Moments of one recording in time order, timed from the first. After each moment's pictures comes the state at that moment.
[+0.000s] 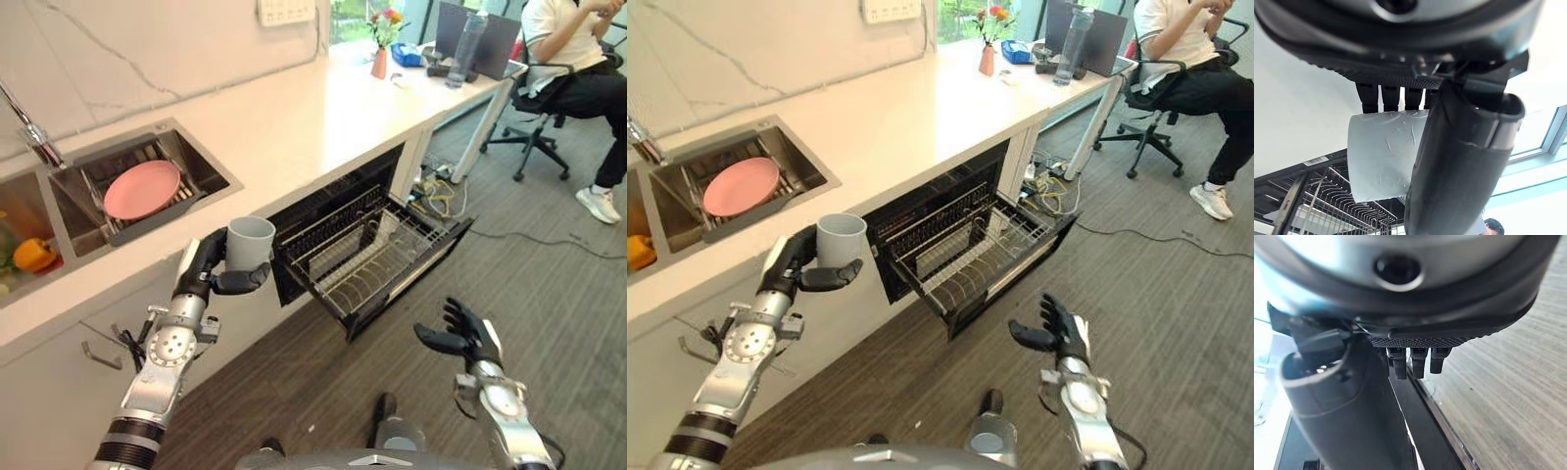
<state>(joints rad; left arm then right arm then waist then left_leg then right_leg) 0.03 0.43 -0.07 0.08 -0.09 -0.06 0.11 0.22 -0.27 -0.08 0.34 0.20 -0.05 -0.13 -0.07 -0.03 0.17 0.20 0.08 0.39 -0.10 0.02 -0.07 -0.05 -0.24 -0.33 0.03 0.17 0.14</state>
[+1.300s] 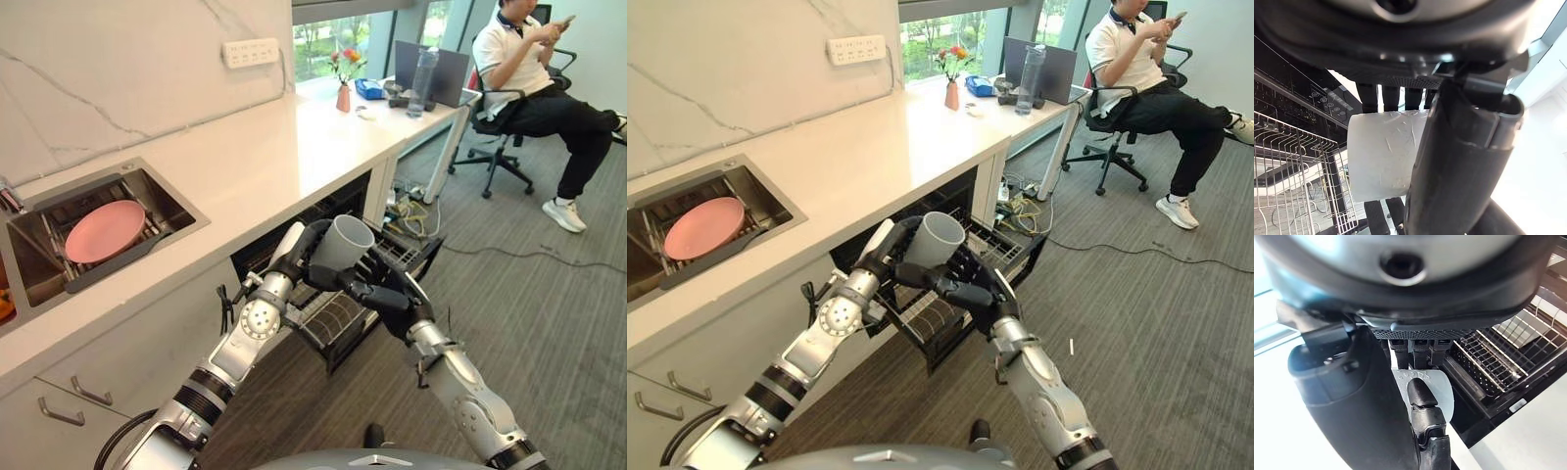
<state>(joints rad) -0.26 0.32 -0.45 0.19 0.09 -0.03 0.15 0.06 -0.32 0.36 -0.02 0.87 -0.04 -0.01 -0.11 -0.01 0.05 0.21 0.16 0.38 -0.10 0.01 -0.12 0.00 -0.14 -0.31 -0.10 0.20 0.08</state>
